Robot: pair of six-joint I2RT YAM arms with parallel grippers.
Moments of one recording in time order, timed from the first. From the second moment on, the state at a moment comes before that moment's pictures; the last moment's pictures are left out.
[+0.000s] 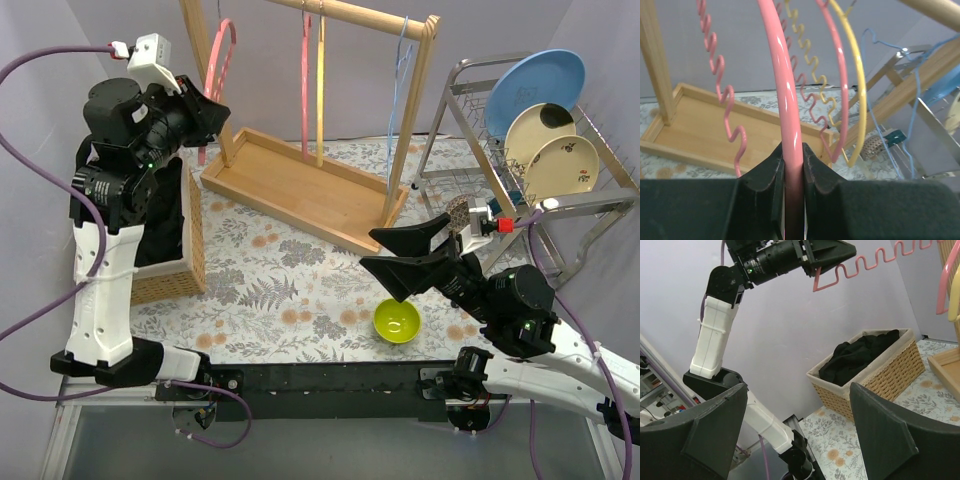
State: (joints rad) left arm -0.23 1.37 2.07 -0.79 0.15 -0.36; right arm 1.15 0.60 0.81 0.23 0.07 0.53
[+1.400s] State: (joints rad) left arm -0.17 1.56 1.80 -0.34 0.31 -0.36; right arm 1.15 0.56 0.81 0.16 0.12 0.53
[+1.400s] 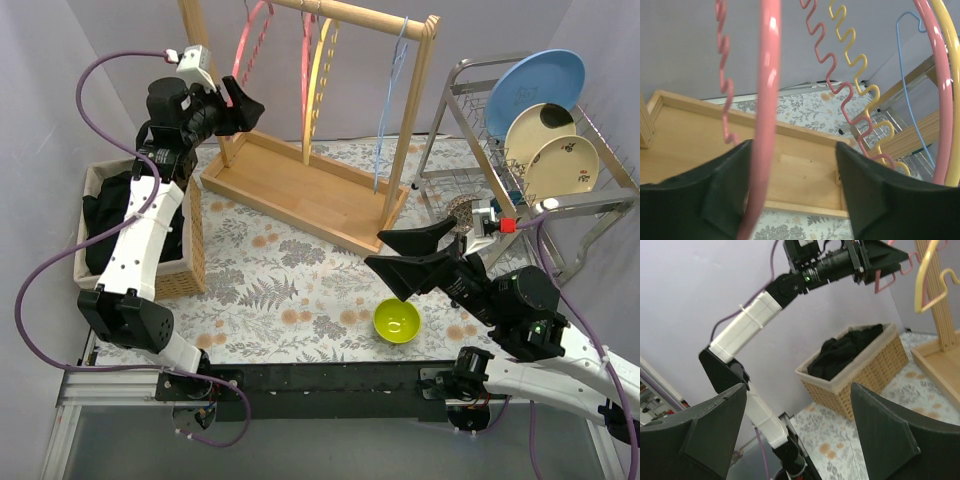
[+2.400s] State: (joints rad) left arm -0.17 0.66 1.01 -0.21 0.66 -0.58; right arm 1.15 0.72 1.24 -0.69 0.36 0.56
